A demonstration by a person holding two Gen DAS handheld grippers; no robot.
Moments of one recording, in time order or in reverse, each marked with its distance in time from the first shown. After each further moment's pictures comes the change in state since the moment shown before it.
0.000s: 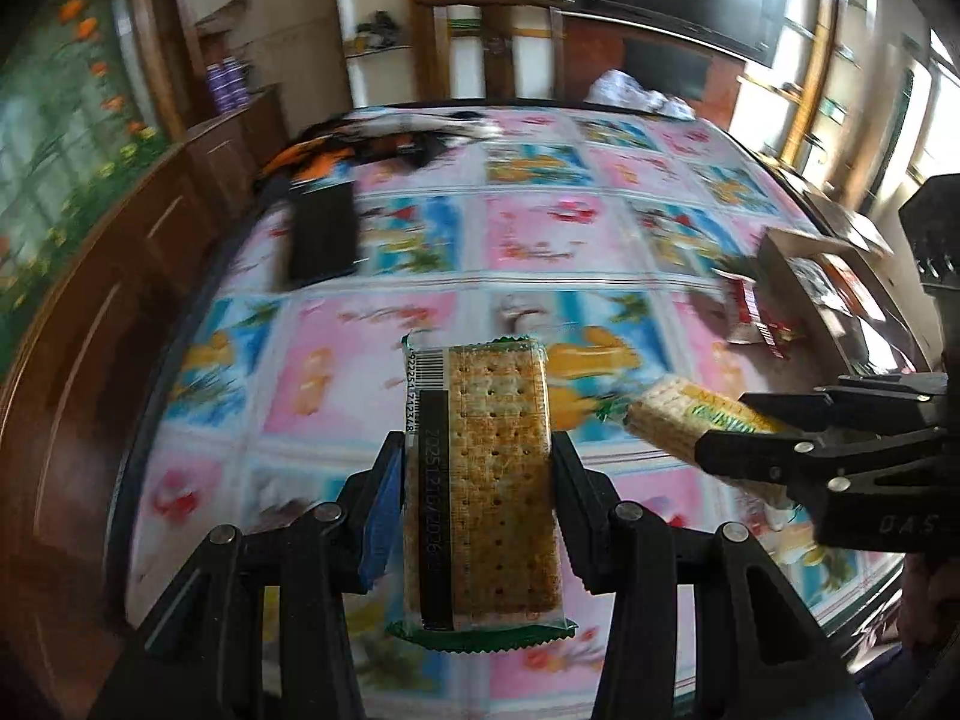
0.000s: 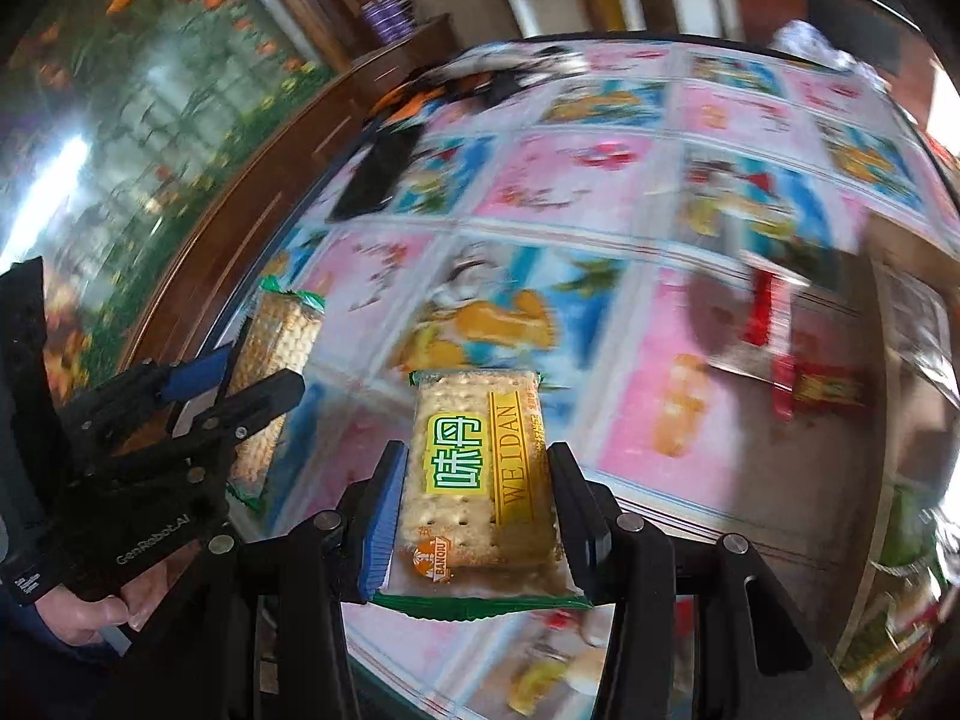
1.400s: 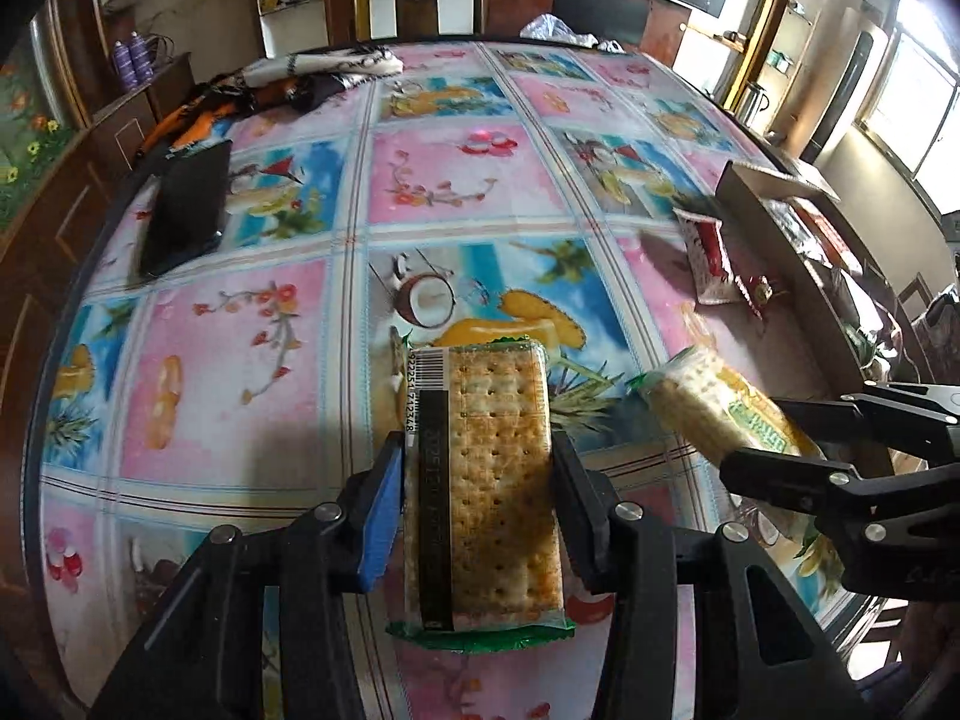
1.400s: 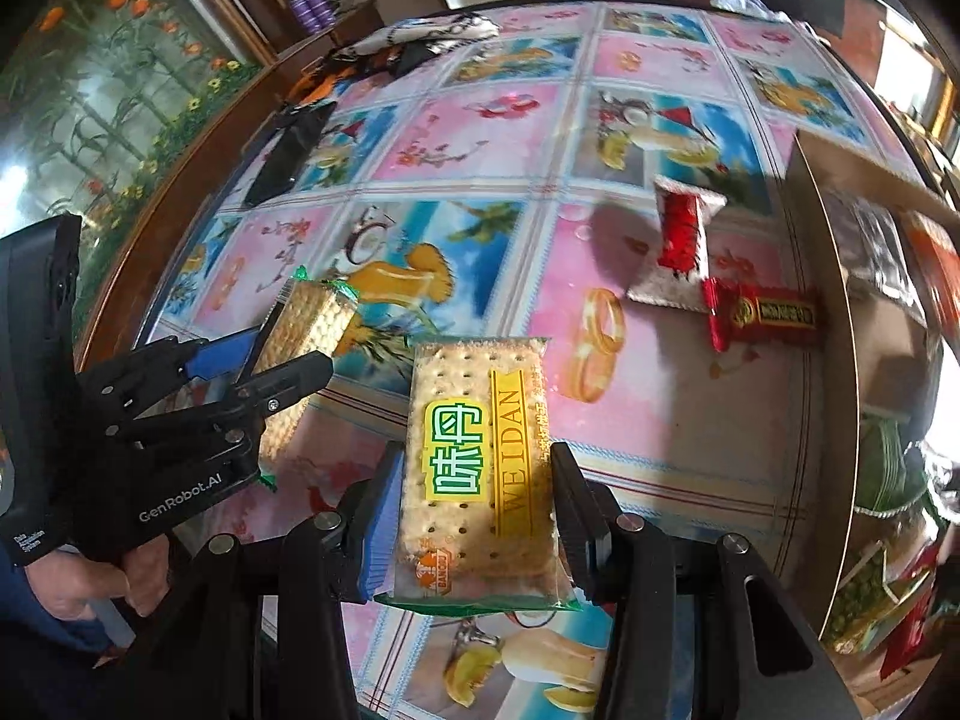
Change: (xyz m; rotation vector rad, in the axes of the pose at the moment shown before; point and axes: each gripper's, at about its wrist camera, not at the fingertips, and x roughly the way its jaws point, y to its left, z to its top) left arm 0.069 -0.041 0.015 0.108 0.125 -0.176; right arm 0.005 -0.039 -0.018 0.119 0.028 -0.140
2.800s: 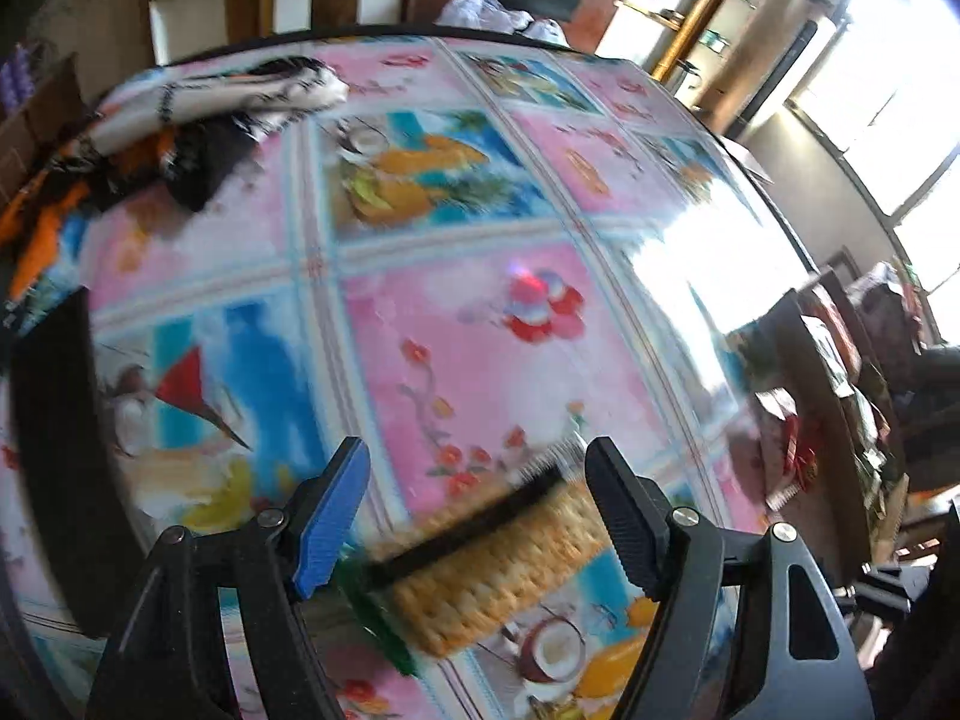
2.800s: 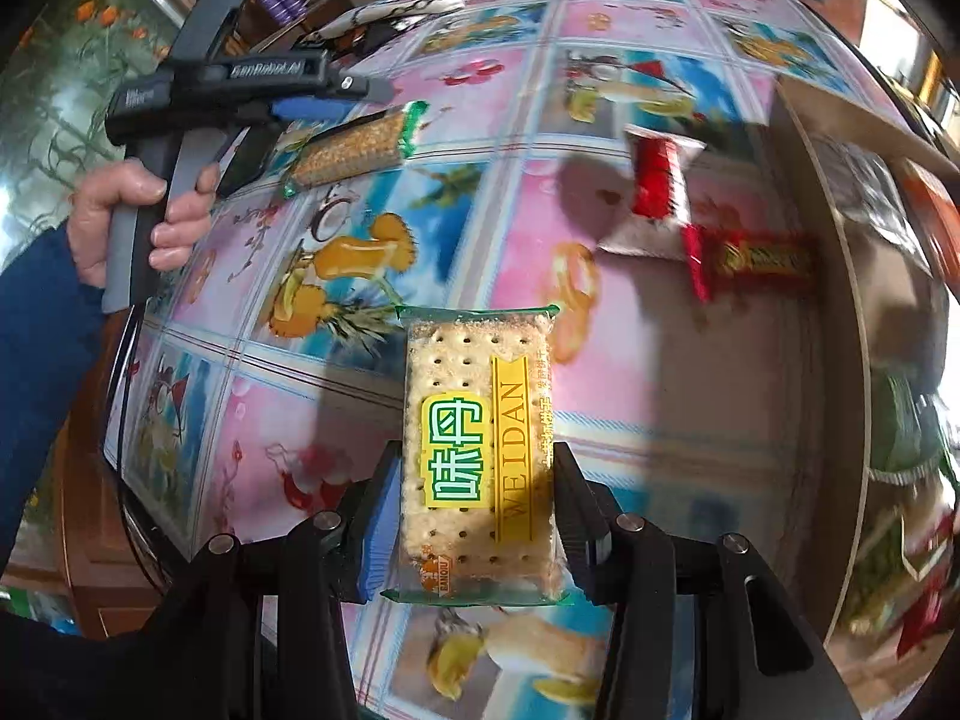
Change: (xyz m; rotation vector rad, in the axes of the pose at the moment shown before) left arm 0.106 0.068 0.155 0.107 0.116 -0.290; right arm 0.011 -0.018 -0.011 0.086 0.053 -0.013
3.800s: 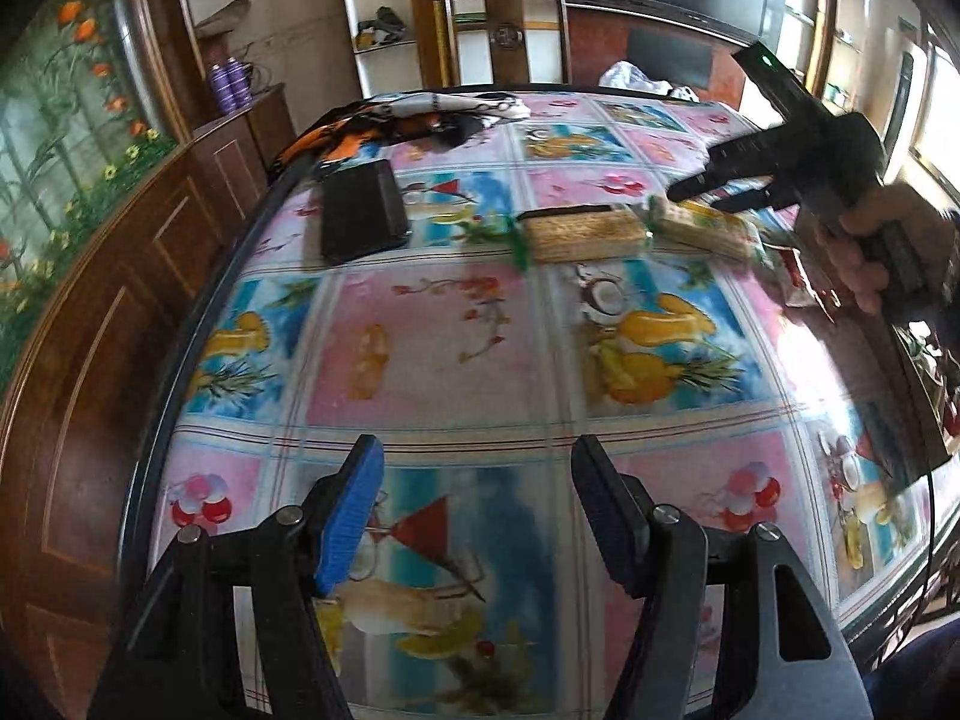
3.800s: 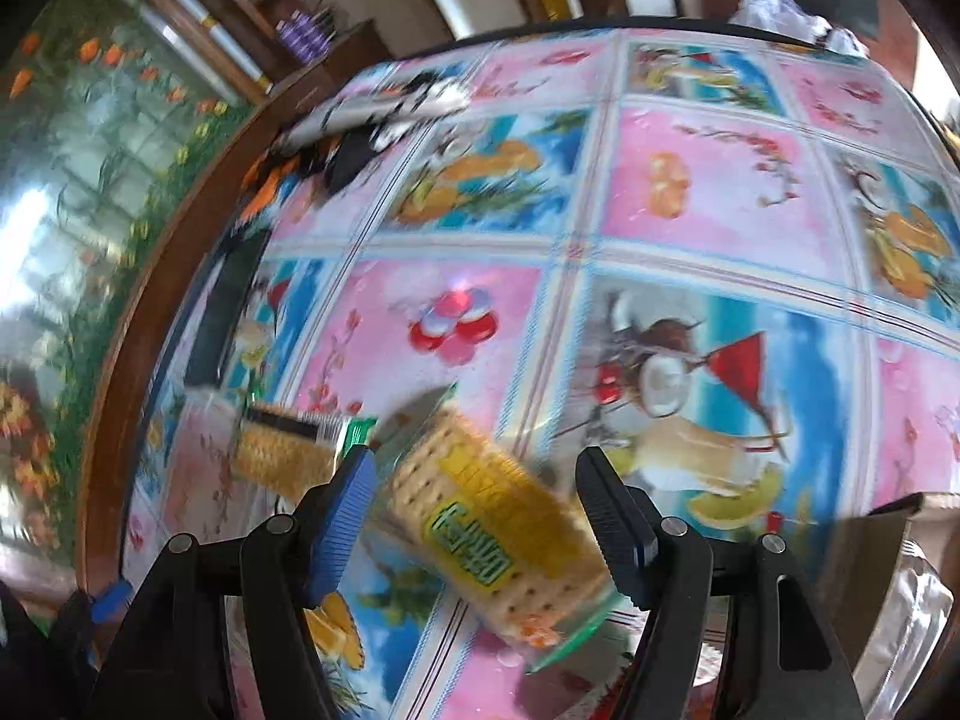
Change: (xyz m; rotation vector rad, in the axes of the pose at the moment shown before) left arm -0.122 -0.066 -0.209 -0.157 -0.228 0.483; right arm 0.051 -0.029 0.192 -0.088 -0.047 0.103
